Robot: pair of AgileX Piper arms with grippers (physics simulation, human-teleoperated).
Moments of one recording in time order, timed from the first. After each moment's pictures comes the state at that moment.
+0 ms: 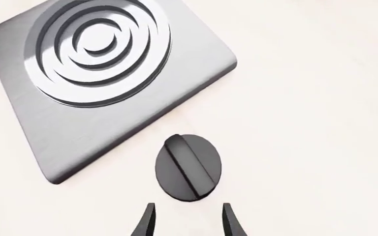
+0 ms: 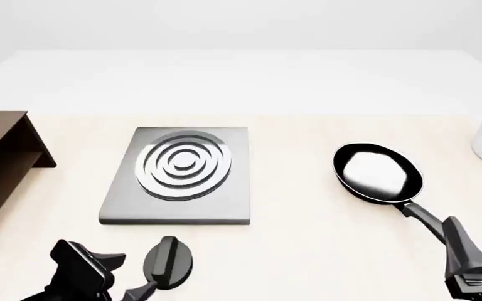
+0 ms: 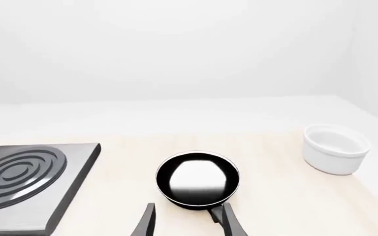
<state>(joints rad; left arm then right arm) -0.59 0.94 -0.07 -0.12 0.05 -0.02 0.02 0.00 0.00 0.02</state>
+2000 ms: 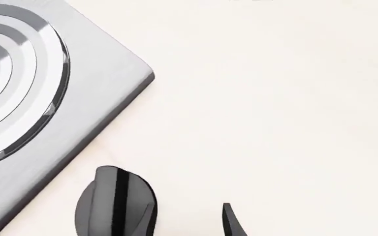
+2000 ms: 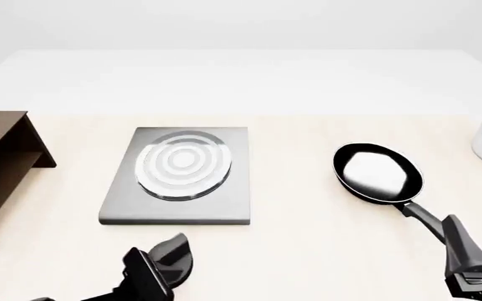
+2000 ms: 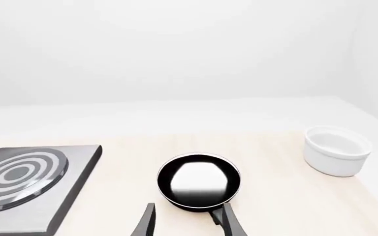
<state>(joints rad) -0.88 1.41 -0.14 -0.48 0.00 -0.01 0.03 0.00 -0.02 0.03</state>
